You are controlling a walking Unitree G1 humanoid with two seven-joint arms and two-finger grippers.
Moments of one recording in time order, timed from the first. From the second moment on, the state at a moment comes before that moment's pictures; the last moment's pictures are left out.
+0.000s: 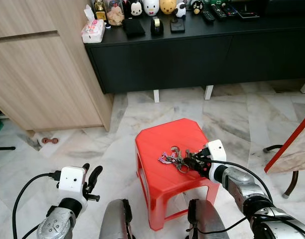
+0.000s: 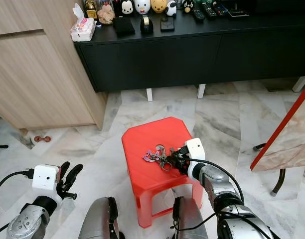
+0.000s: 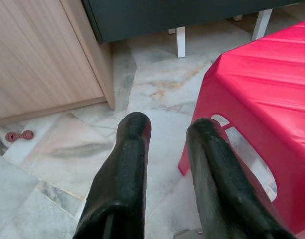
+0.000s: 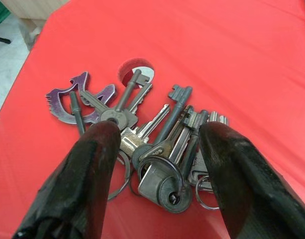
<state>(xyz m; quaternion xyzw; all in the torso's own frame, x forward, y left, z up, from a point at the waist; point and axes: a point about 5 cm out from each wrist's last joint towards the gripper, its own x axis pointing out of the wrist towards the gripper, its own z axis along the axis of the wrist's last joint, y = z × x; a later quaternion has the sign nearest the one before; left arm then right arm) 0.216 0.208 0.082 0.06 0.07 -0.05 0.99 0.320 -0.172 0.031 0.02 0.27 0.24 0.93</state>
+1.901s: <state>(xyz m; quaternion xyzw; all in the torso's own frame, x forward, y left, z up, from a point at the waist) 0.231 0.209 0.089 0.07 0.06 -0.06 0.99 0.312 -0.172 0.029 0.01 0.30 0.25 0.92</state>
